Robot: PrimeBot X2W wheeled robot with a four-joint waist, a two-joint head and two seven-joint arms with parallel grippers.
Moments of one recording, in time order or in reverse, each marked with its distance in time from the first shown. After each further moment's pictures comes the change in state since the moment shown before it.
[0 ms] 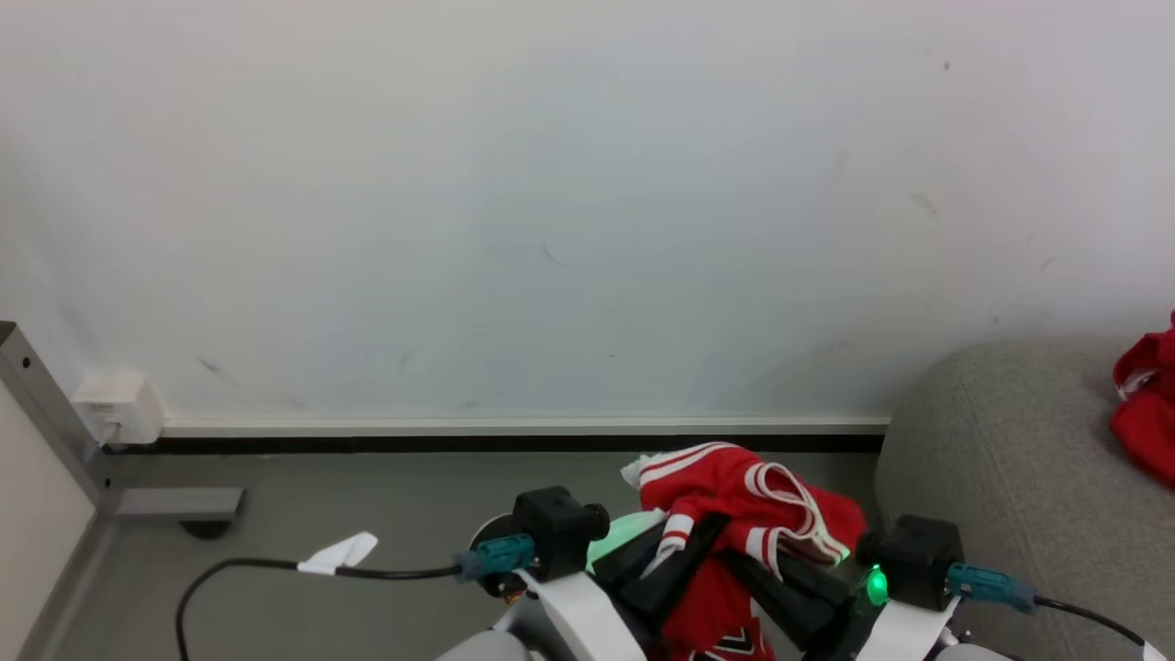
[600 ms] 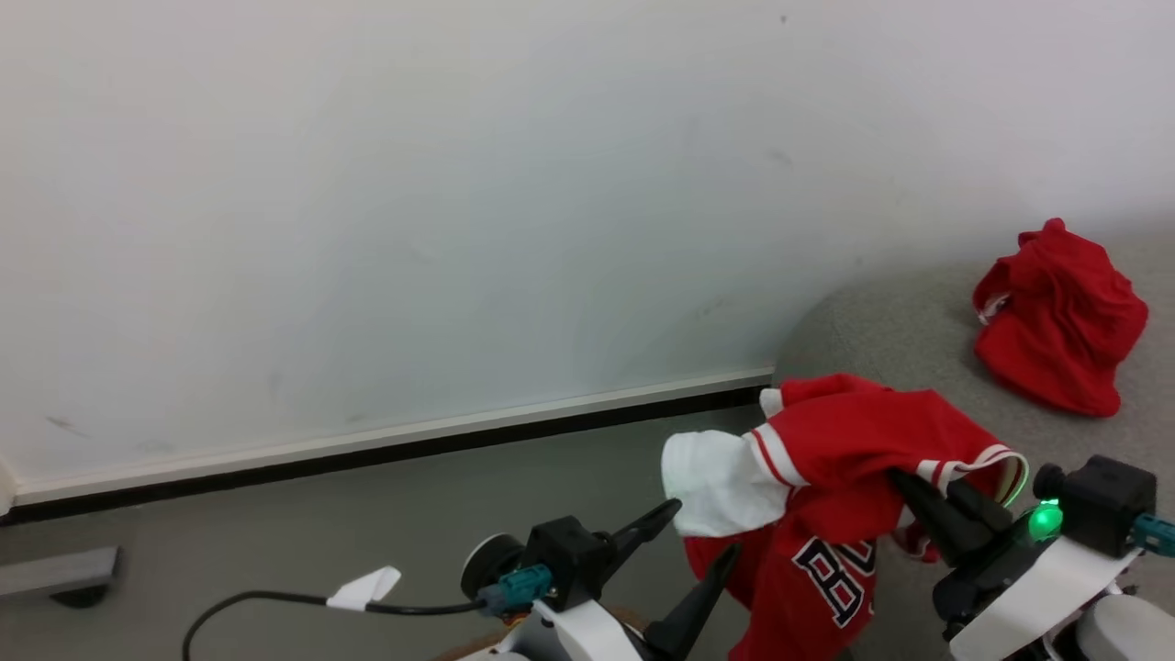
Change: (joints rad) left arm 0.000 -0.025 -0.040 0.122 0.089 0.017 -0.099; right arm 0.082 -0.146 -0.266 -0.055 -0.043 0.000 -0.004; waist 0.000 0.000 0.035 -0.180
